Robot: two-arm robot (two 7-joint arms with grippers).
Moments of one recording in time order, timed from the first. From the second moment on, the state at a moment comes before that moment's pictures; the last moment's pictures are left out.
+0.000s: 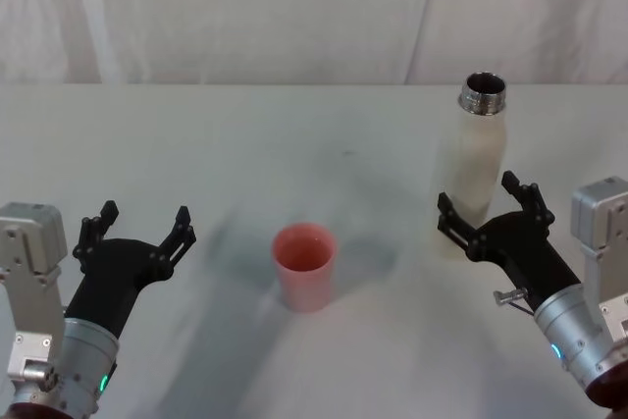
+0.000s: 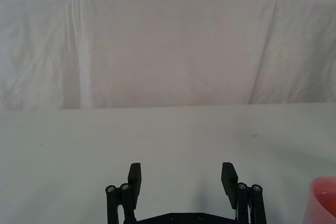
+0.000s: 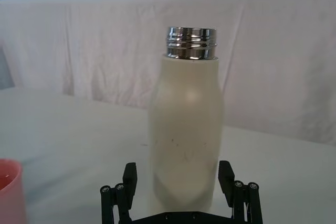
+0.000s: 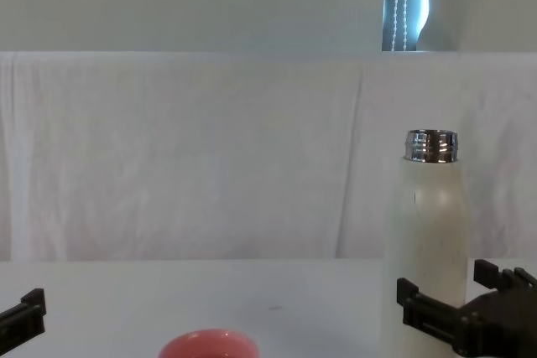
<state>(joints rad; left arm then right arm) 0.27 0.24 0.04 -1.85 -0.25 -0.02 -0.02 -0.02 0.14 -0.22 -1.60 0.10 -0.13 0.19</state>
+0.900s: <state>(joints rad) 0.27 0.24 0.04 -1.85 -0.25 -0.02 -0.02 -0.11 0.17 -0.26 -1.66 0.06 -0.13 0.20</state>
